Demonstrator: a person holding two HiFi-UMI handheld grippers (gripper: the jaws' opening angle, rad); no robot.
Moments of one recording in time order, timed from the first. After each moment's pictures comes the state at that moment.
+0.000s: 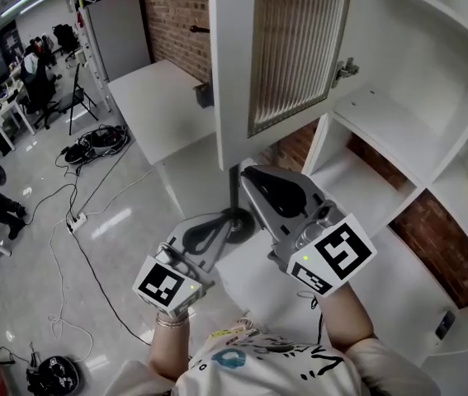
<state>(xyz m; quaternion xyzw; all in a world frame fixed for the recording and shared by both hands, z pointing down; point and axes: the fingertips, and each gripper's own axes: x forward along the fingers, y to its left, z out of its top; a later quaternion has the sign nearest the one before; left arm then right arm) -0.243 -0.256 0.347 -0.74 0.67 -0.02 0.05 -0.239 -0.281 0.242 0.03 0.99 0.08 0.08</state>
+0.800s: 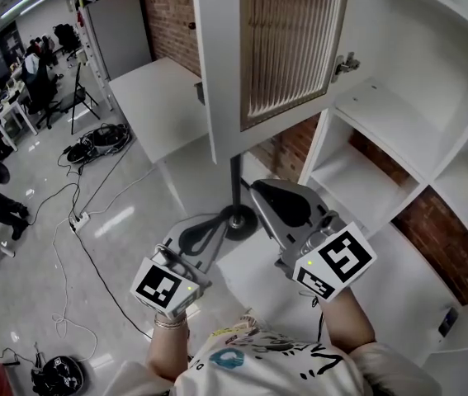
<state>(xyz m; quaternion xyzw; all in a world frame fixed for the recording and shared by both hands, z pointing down) -0.249 -0.249 0.350 -0.74 0.67 -0.03 0.05 -0.228 -0.289 0.276 0.02 1.00 0.05 0.05</state>
